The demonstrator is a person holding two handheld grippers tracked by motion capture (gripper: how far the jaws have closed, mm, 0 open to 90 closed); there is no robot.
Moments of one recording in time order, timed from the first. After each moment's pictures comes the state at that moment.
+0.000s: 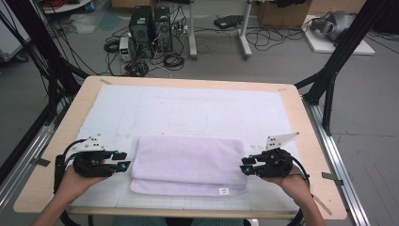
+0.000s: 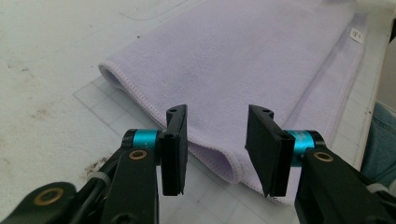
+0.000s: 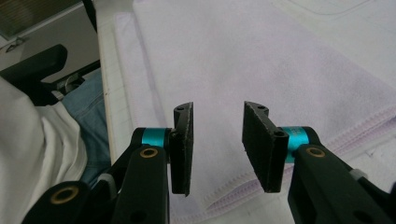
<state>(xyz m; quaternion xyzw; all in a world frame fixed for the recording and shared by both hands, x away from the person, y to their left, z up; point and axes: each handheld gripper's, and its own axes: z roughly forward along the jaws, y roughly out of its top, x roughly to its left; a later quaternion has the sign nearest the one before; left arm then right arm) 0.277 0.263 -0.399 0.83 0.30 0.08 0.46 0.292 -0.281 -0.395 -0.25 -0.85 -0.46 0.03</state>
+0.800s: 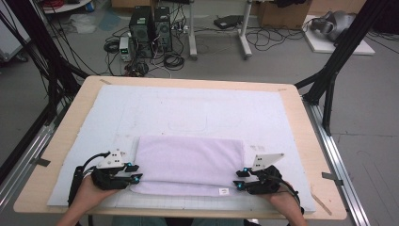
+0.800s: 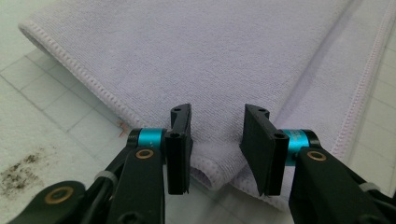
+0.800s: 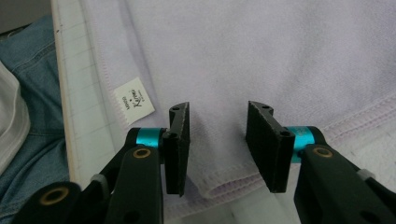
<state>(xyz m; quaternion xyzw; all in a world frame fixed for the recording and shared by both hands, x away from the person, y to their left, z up) 0.260 0.231 -0.439 0.86 0.27 0.10 0.41 0.261 -0.260 -0.439 -0.22 -0.89 -0.40 -0.04</state>
